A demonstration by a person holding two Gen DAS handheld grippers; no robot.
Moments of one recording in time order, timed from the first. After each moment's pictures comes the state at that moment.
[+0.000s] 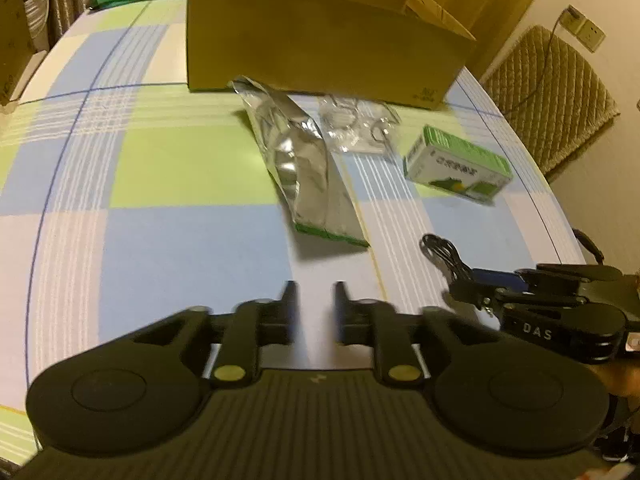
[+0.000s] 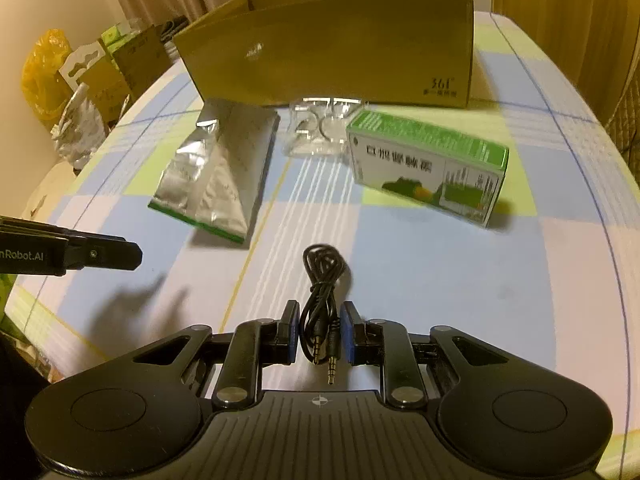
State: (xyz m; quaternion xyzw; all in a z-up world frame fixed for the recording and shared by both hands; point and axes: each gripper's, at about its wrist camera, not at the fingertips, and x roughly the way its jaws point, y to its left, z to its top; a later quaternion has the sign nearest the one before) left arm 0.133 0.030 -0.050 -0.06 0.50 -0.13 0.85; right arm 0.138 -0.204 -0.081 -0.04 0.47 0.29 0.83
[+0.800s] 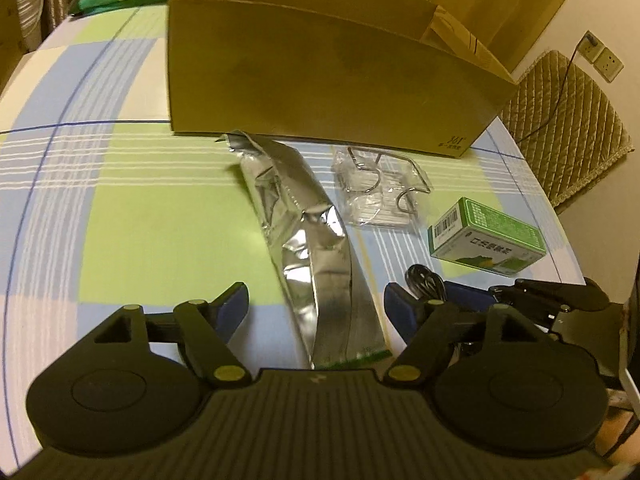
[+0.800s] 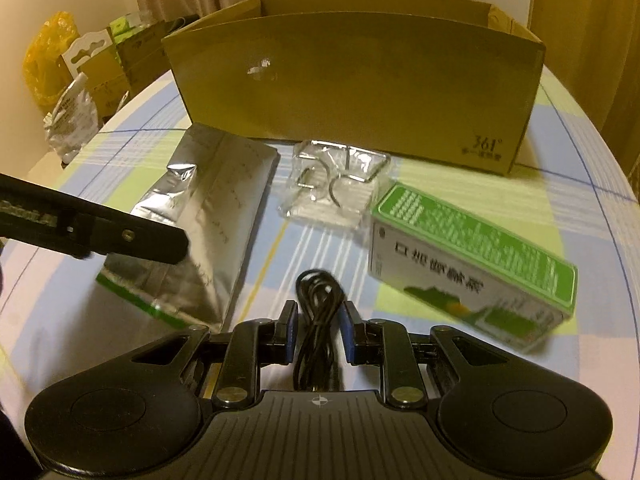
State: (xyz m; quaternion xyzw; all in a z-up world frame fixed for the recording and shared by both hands) left arm 0.218 0.028 -0.070 -0.08 0.50 -0.14 0.85; right arm 0.198 -0.156 -0.102 -0.10 0.43 0.30 0.84
